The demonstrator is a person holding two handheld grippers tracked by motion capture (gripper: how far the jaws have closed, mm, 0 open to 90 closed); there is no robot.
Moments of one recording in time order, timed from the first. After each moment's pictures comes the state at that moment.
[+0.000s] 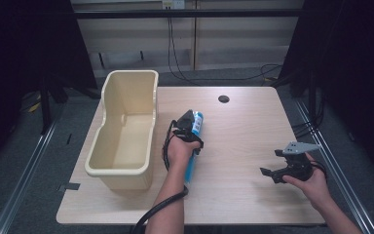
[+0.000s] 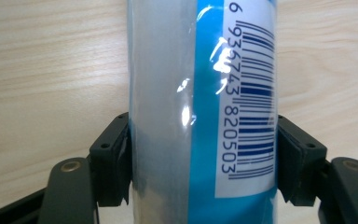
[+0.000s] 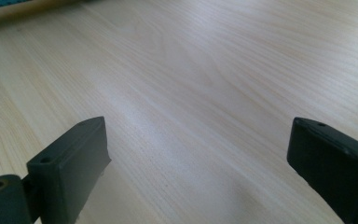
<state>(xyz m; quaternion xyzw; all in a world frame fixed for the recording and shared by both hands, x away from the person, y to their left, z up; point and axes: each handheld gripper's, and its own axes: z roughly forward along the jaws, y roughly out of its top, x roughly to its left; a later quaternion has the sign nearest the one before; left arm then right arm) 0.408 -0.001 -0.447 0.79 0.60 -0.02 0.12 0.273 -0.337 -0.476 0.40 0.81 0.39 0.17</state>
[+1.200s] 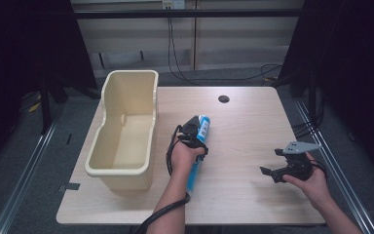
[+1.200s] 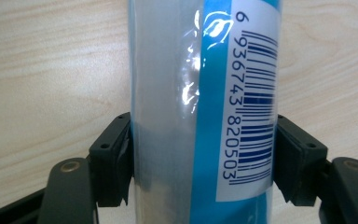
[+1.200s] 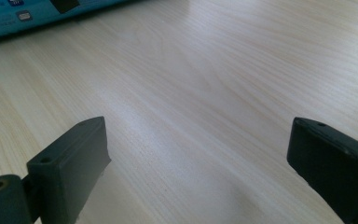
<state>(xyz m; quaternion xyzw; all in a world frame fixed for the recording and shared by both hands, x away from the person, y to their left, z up) 0.394 -0.012 -0.459 0.81 0.57 -0.02 0.12 0.274 -0.337 -0.474 0.39 0.81 0.39 0.18</state>
